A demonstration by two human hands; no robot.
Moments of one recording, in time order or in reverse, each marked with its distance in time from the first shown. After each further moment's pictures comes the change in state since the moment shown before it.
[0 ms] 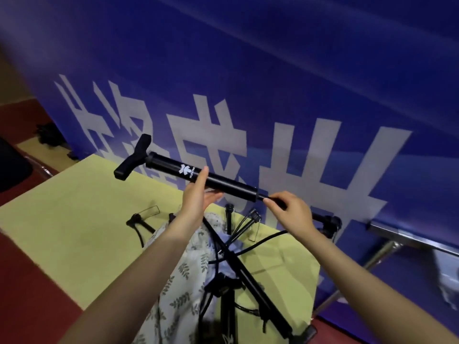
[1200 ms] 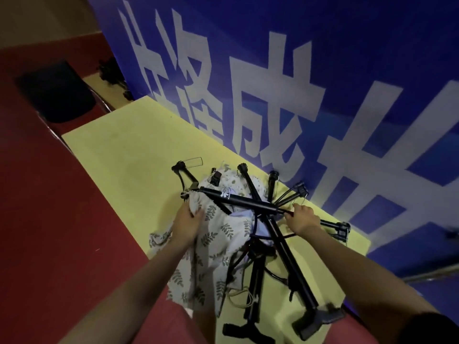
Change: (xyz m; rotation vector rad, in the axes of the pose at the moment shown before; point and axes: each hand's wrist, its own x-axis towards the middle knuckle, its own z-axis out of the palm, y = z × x) left_hand -0.043 -0.128 -0.186 0.819 0.329 -0.142; right_hand -0.015 0.049 0.151 -0.495 -0.646 0.265
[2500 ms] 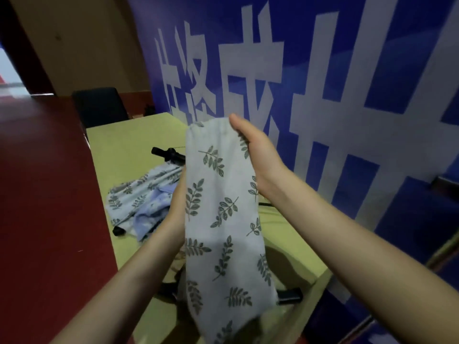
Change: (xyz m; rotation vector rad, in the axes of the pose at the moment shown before) left_hand -0.170 0.048 0.162 -0.929 0.134 0.104; right_hand -0.151 0.015 -0.046 1.612 -0.519 -0.792
